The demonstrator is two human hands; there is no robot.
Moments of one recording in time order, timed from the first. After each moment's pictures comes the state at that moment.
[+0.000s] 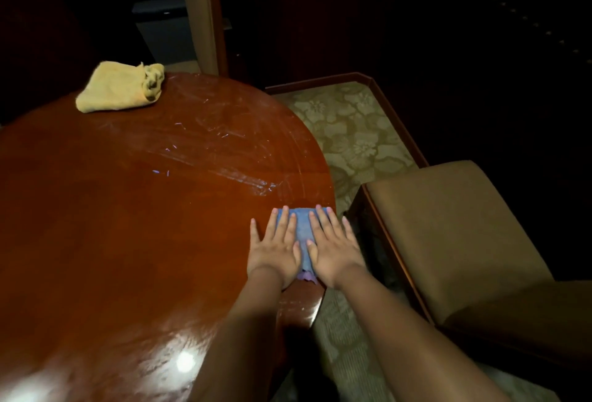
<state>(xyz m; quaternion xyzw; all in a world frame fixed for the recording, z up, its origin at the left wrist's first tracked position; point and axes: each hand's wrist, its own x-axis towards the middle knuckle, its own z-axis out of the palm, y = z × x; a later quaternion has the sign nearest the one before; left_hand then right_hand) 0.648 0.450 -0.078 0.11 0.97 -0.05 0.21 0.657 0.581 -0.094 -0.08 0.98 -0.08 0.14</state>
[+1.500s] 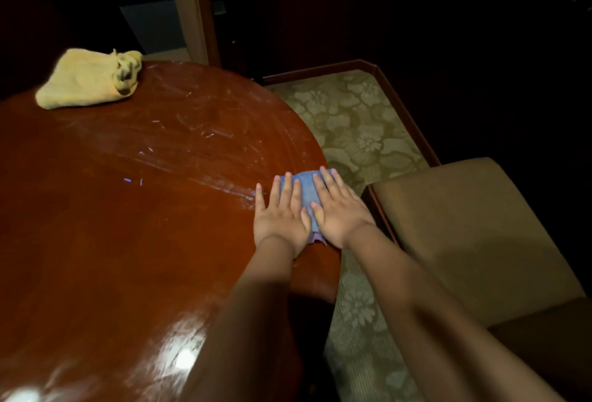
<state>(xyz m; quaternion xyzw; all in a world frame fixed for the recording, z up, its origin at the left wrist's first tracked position) 0.557 0.482 -0.086 0.09 0.98 -0.08 0.16 0.548 0.610 -0.102 -0.09 0.98 -0.09 0.15</state>
